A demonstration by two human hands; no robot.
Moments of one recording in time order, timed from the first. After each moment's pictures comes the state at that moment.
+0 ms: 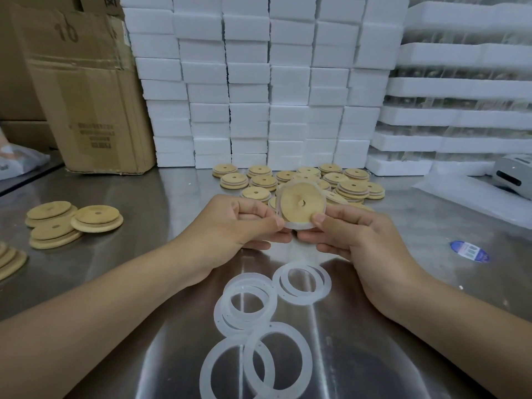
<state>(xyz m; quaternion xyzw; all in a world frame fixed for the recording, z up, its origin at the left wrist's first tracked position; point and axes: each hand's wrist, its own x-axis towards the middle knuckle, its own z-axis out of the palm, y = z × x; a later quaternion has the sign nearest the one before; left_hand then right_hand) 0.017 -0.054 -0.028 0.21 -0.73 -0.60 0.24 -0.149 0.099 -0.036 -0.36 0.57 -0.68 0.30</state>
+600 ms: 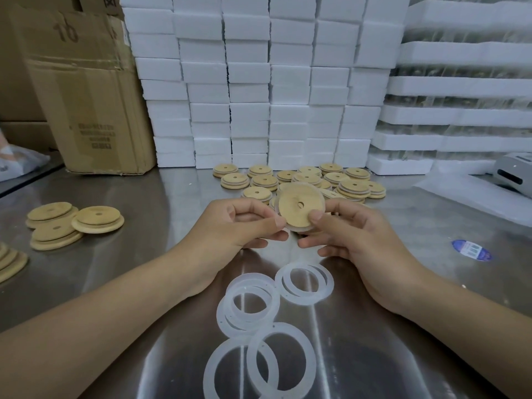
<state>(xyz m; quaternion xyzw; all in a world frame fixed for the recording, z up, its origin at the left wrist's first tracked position) 0.023 -0.049 -0.033 0.21 -0.69 -0.63 0.29 -0.149 0.097 -0.034 -0.41 0.56 -0.64 0.31</state>
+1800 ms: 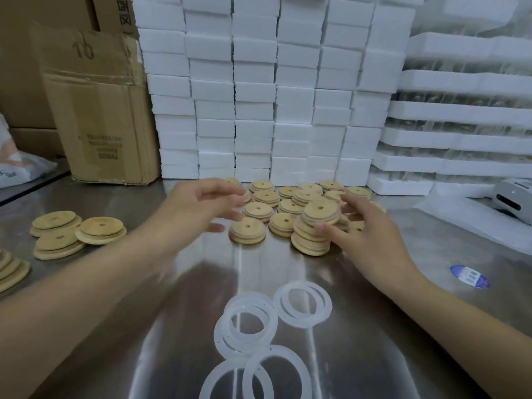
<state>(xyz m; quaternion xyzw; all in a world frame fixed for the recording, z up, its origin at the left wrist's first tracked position) 0.043 -0.090 0.003 0.28 -0.74 -0.50 0.34 -0.194 0.076 -0.028 -0.45 0.75 -0.48 -0.02</state>
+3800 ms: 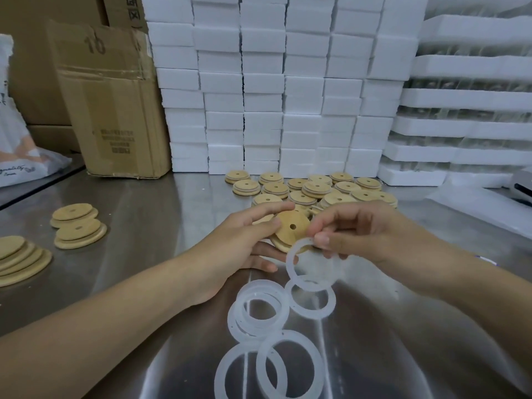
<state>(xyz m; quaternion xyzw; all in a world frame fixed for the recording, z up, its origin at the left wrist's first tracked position) 0.029 -0.044 -0.024 0.20 -0.69 -0.67 0.21 -0.170 0.102 0.001 -0.61 0.56 -0.47 0.32</state>
